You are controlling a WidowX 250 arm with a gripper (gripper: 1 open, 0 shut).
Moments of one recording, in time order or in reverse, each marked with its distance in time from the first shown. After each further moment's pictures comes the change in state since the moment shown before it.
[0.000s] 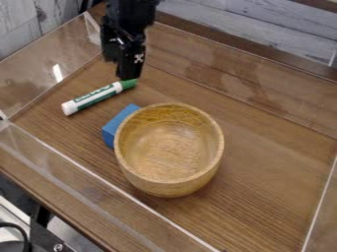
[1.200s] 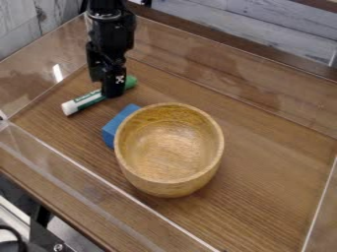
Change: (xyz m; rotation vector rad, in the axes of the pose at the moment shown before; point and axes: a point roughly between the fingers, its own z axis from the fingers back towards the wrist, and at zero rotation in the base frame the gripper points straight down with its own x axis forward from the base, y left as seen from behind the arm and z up) arm -0.011 0.027 -0.045 -0.046 -0.012 0.011
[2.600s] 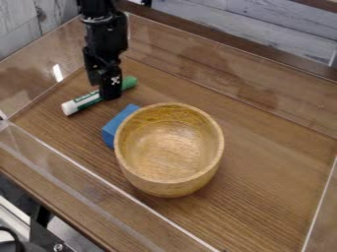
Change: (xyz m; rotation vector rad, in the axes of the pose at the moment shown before) arm -0.003 0.008 -0.009 -0.056 -0.058 -0.001
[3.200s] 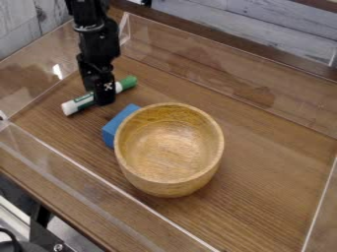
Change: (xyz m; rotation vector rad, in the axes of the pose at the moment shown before) arm -0.004 0.009 -0.014 -0.010 -0.012 -0.007
